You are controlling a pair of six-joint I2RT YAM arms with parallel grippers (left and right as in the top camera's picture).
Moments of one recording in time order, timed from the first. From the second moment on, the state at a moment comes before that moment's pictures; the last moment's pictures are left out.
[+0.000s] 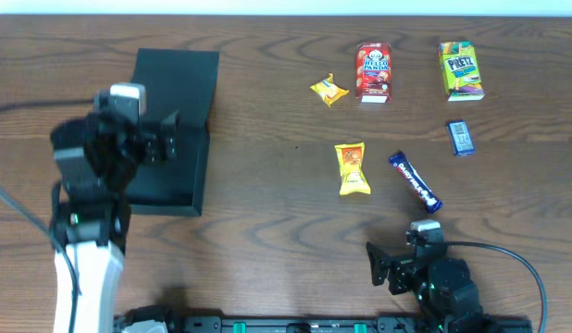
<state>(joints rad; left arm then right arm) 0.13 1.09 0.89 -0.31 0.30 0.12 0.45 0.01 0.18 -0.81 0.03 0.33</state>
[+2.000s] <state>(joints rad) -0.05 1.73 1.00 -0.54 0.10 0.05 0.45 0.01 0.18 -0.81 0.03 0.33</state>
